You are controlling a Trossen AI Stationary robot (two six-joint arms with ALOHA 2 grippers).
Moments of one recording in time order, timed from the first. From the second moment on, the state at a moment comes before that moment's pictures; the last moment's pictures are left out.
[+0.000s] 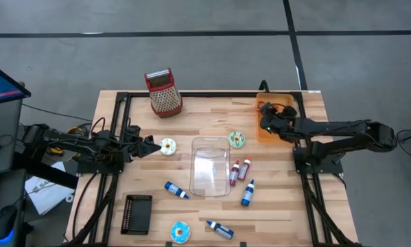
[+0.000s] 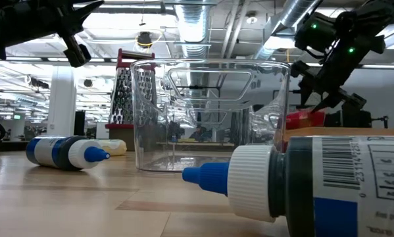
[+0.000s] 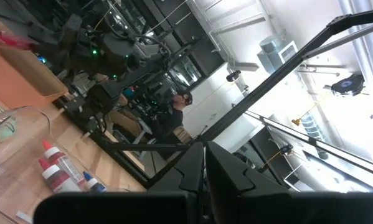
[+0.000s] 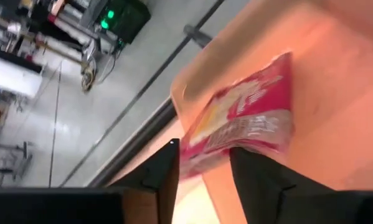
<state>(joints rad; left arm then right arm) -0.09 0.54 0.05 0.79 -0.03 -0.90 -0.28 1.07 0.53 -0.44 0.89 1.76</state>
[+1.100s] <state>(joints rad) -0.09 0.54 0.05 1.05 0.00 -0.79 0.41 0.62 0.53 -0.22 0.74 1.04</state>
